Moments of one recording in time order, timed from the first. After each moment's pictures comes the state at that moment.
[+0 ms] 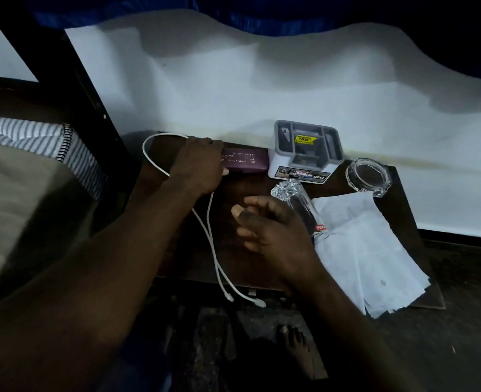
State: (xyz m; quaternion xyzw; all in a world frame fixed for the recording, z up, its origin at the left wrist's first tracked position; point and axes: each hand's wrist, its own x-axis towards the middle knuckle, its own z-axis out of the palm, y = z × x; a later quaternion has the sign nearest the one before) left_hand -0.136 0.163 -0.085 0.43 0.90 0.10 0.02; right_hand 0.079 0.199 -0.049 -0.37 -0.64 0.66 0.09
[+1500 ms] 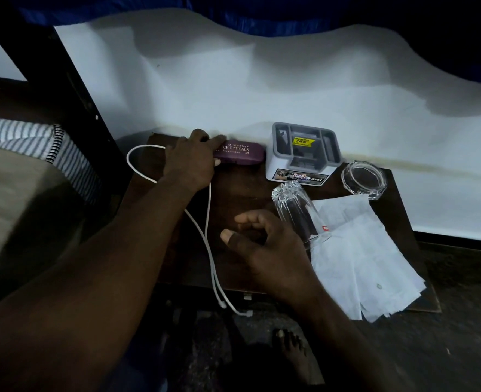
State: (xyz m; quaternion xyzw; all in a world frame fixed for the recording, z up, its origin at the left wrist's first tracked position) left_hand -0.149 0.171 -0.098 0.36 0.92 0.13 0.03; right_hand 0.098 0.199 -0.054 -0.35 -0.79 0.49 0.06
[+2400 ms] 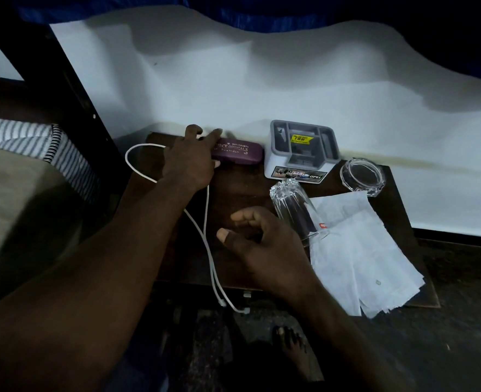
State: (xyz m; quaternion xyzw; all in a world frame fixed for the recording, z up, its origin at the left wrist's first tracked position) left_hand -0.139 0.169 -0.093 0.34 0.93 0.14 0.04; right_hand 0.097 0.197 -0.055 -0.33 -0.81 0.49 0.07
